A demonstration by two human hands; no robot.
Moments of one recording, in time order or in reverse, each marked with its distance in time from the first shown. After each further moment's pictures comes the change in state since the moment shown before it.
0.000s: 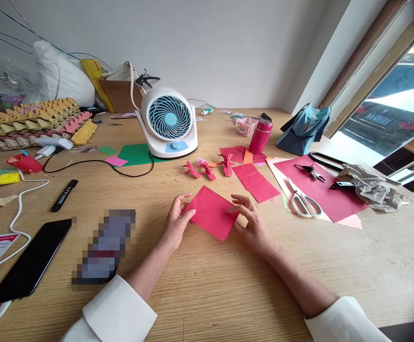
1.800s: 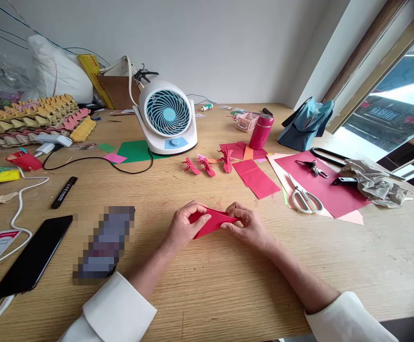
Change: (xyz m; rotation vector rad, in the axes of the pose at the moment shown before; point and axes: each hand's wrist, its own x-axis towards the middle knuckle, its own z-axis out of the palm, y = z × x) left_hand -0.013 0.007 0.010 0.500 -0.208 0.420; right_hand 0.000 -0.006 0.004 0.289 -0.174 0.209
